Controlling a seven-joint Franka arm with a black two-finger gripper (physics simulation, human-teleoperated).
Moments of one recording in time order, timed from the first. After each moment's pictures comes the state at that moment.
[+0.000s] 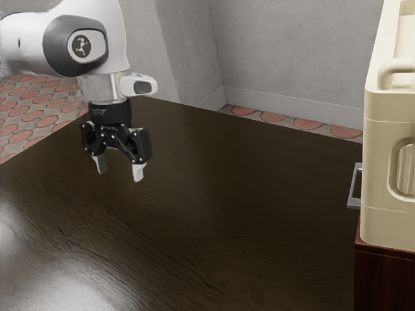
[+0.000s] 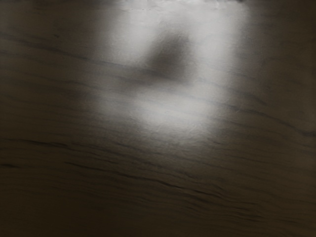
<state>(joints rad) -0.05 0.08 0.21 -1.40 0.00 1.24 -0.03</state>
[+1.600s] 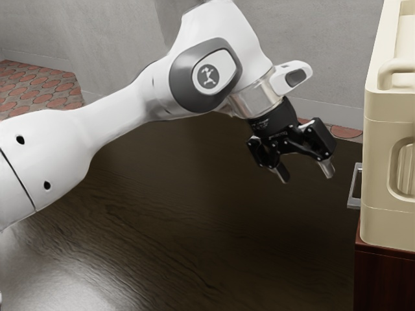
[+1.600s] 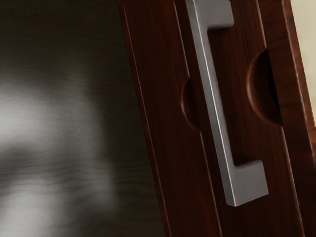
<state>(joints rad) -0.19 0.32 -0.02 -1.26 -0.39 1.77 -0.24</state>
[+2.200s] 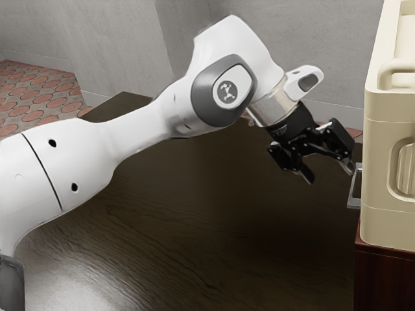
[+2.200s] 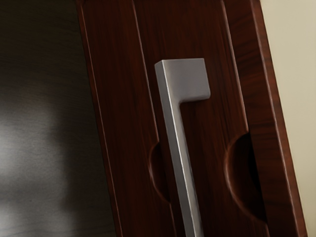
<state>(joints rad) -0.17 0.40 -0.06 -1.24 -0.45 1.92 -0.23</state>
